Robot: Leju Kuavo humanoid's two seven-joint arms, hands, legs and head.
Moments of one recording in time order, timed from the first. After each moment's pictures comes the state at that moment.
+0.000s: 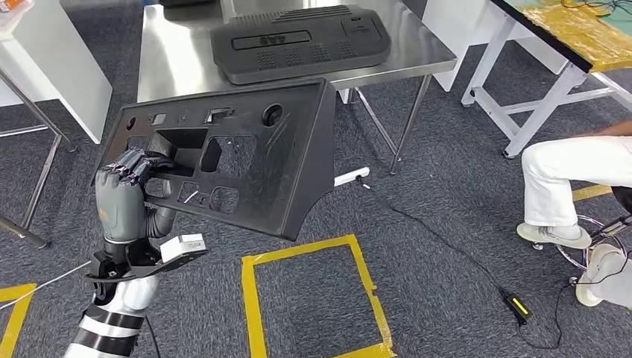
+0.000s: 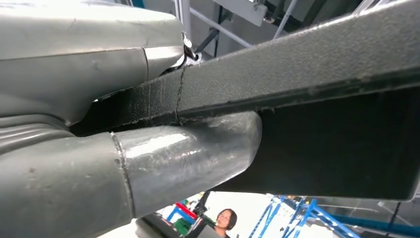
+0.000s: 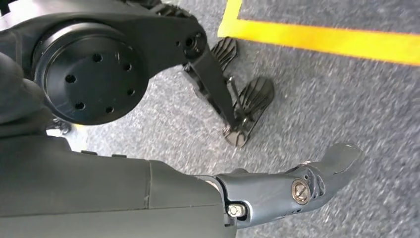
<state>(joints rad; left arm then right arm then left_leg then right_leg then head) -0.21 0.06 -0.21 -1.43 -0.91 0.65 -0.53 -0.06 0.11 -1.32 -0.26 0.63 -0.07 -0.32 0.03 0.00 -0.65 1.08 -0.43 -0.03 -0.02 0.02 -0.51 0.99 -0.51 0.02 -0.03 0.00</state>
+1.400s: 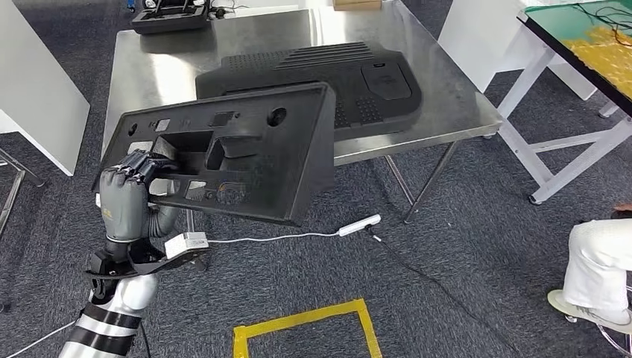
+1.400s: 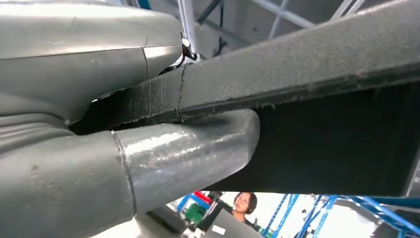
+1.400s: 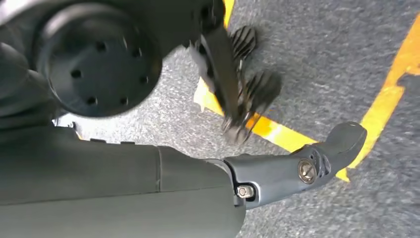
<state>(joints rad) -0.21 0.08 -0.22 -1.41 -0.93 0.64 -0.51 -0.06 0.12 -1.32 -0.26 0.64 -0.08 -0.32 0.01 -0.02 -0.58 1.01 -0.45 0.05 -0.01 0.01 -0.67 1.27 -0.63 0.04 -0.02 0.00</state>
